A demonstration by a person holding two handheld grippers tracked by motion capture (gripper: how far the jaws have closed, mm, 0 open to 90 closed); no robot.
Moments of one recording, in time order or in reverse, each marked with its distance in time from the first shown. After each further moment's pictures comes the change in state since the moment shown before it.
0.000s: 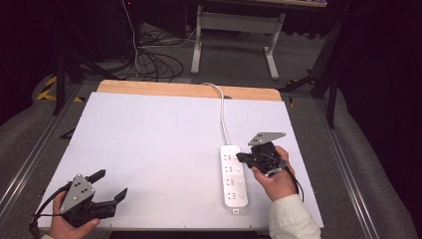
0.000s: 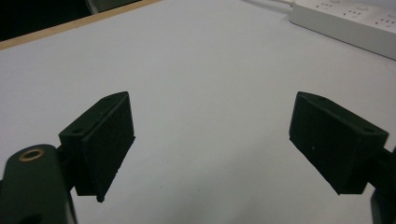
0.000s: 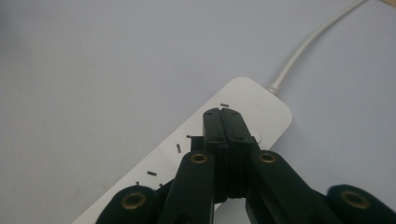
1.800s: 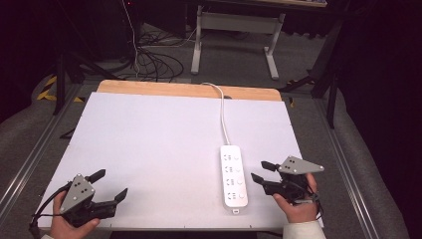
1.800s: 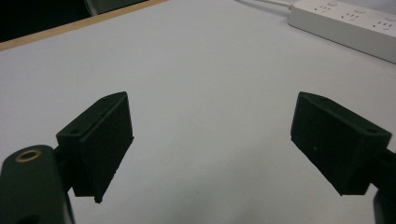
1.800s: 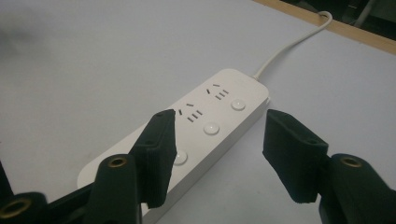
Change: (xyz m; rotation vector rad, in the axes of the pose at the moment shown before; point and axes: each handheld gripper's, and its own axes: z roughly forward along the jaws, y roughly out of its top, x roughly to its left) left arm 0.000 0.000 0.000 -0.011 -0.005 -0.001; right arm 0.006 -0.071 -0.048 -0.245 -0.036 -0.011
